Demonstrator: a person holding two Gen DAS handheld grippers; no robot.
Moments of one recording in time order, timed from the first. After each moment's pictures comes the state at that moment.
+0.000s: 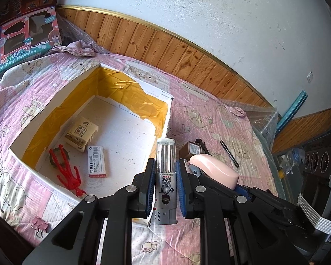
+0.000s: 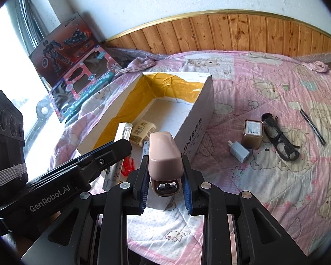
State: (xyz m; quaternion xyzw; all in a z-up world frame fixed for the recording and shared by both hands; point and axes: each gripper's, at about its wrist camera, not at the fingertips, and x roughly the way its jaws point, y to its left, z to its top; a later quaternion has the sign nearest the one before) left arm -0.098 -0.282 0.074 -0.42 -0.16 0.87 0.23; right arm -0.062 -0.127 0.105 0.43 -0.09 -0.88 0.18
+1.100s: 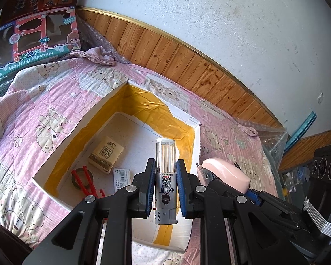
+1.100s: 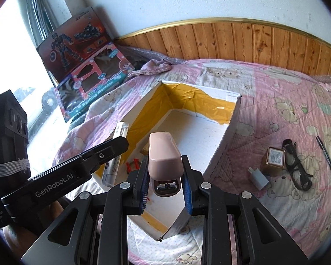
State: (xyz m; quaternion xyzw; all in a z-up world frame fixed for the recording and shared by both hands) left arm -0.143 -0.335 0.078 -0.40 -0.19 0.88 0.18; right arm -0.106 -0.175 0.117 0.42 -0.06 -0.88 0.21
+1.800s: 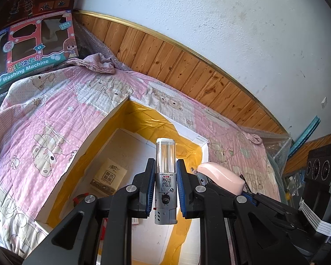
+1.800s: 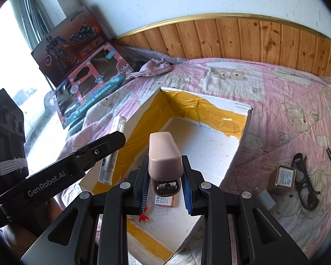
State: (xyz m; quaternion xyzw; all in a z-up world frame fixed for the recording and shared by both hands) left arm -0.196 -0.338 0.079 -0.40 -0.18 0.88 0.18; right arm -0.163 -0.184 0.110 0.43 -0.07 -0.87 0.22
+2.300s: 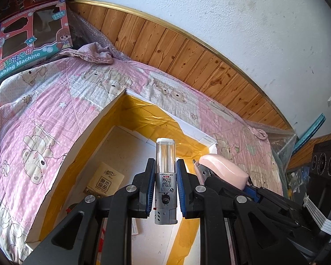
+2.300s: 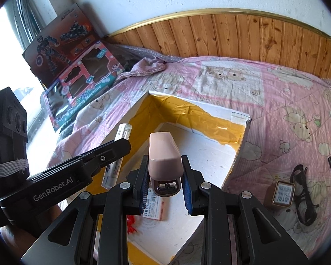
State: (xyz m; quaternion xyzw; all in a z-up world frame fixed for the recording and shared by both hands) left arm -0.242 -0.322 0.057 -0.44 -0.18 0.86 0.18; right arm -0.207 -0.180 0.096 0.44 -0.06 -0.87 0.21
